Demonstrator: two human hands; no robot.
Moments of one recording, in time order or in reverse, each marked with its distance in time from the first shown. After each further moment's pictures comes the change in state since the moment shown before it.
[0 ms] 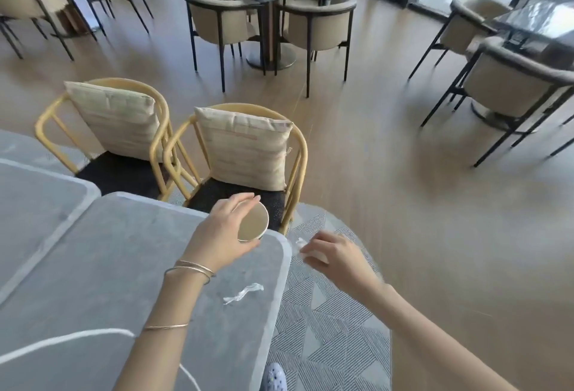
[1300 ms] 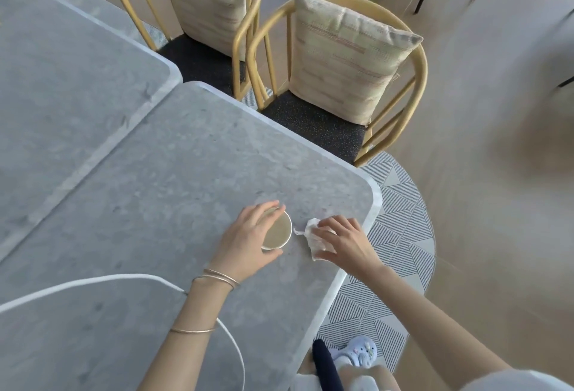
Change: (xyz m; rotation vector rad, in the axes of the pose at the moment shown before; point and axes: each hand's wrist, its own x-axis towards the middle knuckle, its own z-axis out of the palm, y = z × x) left_hand -0.149 -0.104 0.059 -0.054 -0.134 -0.326; right_hand 0.013 -0.012 0.200 -0.086 -0.373 -0.199
